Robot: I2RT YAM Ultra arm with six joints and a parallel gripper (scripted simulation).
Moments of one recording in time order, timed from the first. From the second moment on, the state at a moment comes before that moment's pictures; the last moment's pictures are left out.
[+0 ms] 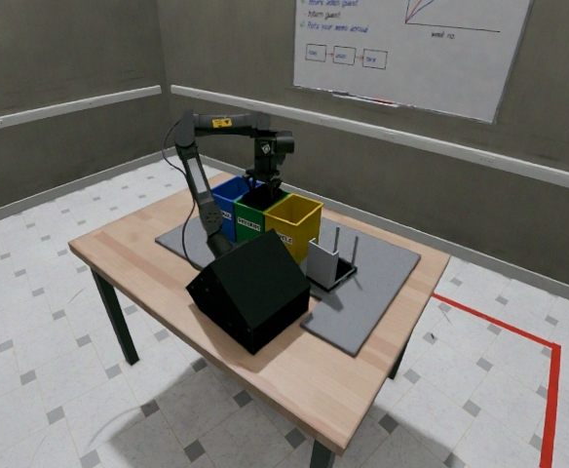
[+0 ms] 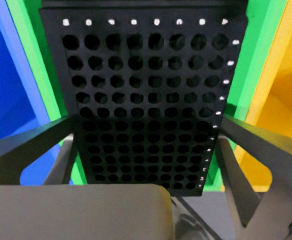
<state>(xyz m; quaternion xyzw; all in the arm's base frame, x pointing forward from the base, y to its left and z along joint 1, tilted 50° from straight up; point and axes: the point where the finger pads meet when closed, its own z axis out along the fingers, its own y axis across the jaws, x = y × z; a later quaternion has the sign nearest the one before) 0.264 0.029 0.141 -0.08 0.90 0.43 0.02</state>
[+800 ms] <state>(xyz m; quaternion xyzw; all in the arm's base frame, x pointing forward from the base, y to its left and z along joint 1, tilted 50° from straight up) 0.266 0.028 0.141 -0.08 0.90 0.42 0.02</state>
